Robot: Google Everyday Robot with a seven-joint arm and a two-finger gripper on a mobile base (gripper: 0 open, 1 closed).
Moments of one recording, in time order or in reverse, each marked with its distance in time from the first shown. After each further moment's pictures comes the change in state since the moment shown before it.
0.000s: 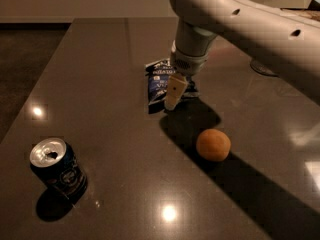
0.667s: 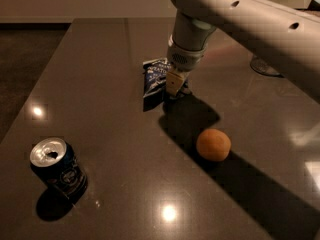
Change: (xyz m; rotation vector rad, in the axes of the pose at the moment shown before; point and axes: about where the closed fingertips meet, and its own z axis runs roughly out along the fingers) arm -0.014 0.005 -0.007 -0.042 -0.023 -0.013
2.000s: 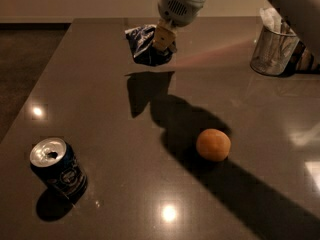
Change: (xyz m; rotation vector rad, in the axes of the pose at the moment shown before) arm -0.063 0.005 -0.111 0.016 -0.232 -0.167
